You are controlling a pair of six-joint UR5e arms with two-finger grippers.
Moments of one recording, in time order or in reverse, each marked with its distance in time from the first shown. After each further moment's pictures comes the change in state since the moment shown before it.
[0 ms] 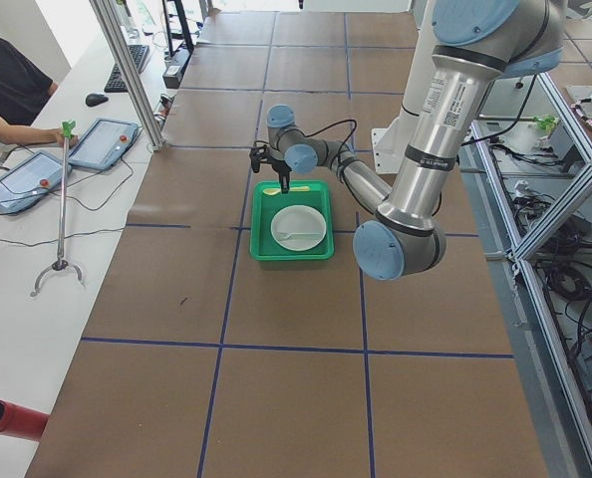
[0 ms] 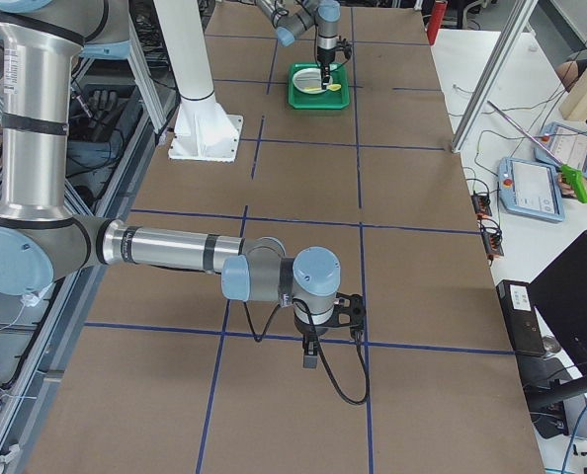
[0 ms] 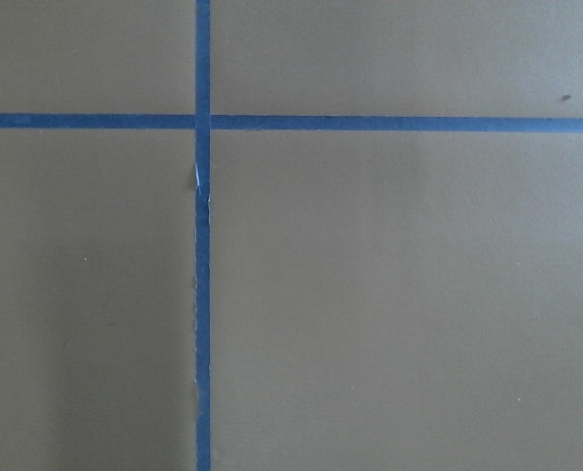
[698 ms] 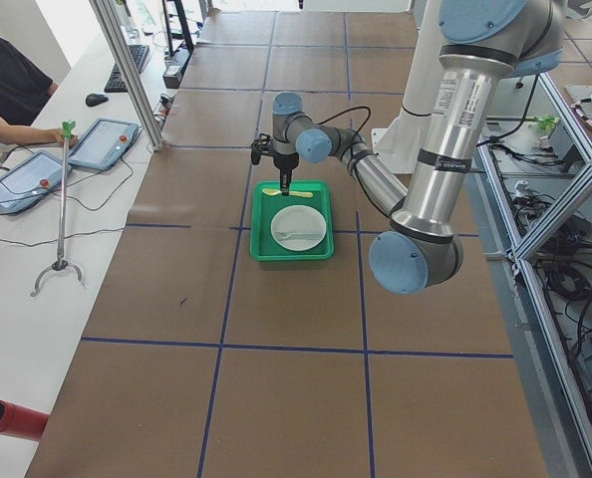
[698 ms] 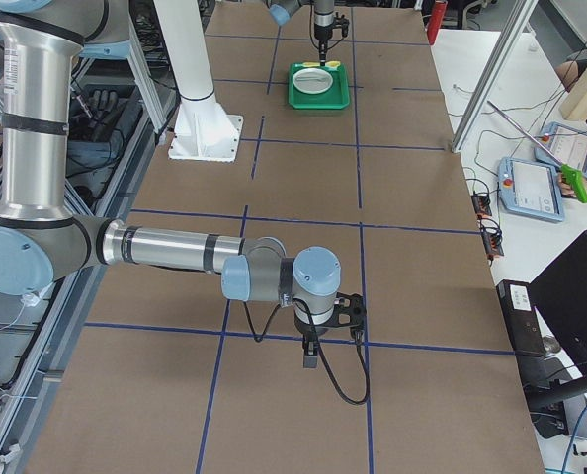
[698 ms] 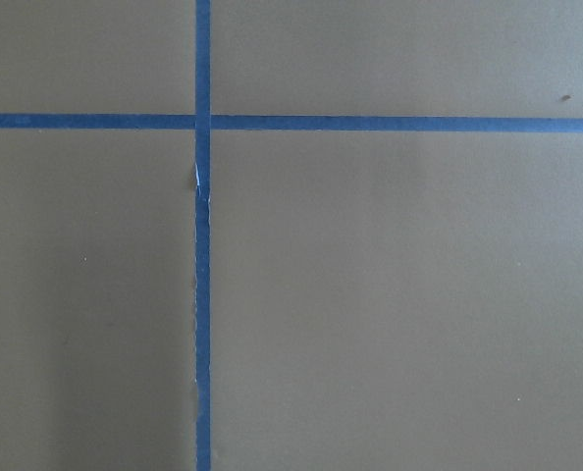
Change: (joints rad) left arm -0.076 0.061 -0.211 0.246 0.038 0.207; right arm 0.000 0.000 0.000 0.000 0.000 0.000
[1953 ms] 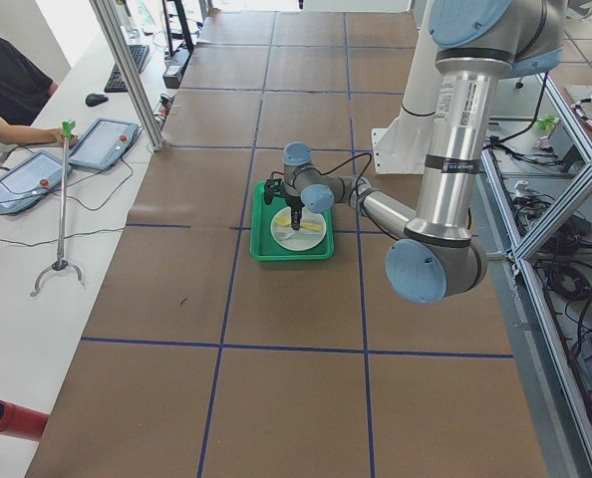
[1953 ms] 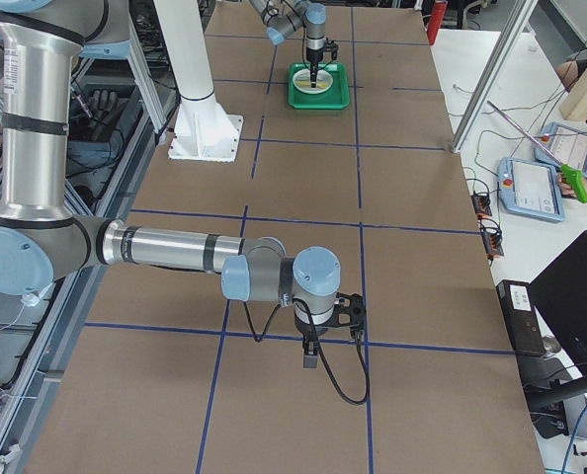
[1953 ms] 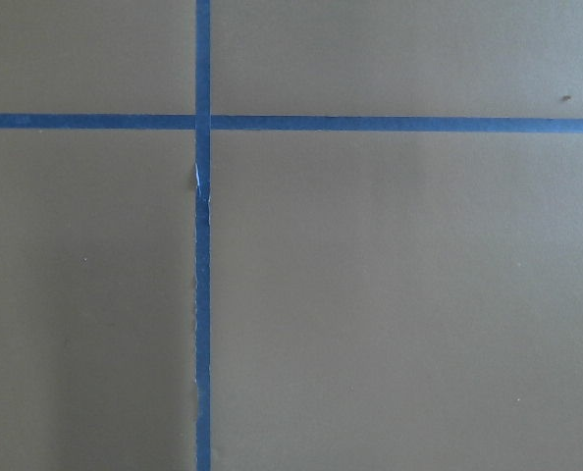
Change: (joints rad) left arm 0.107 0.161 0.179 -0.428 0.017 -0.062; right arm 0.000 0.000 0.000 0.001 0.000 0.000
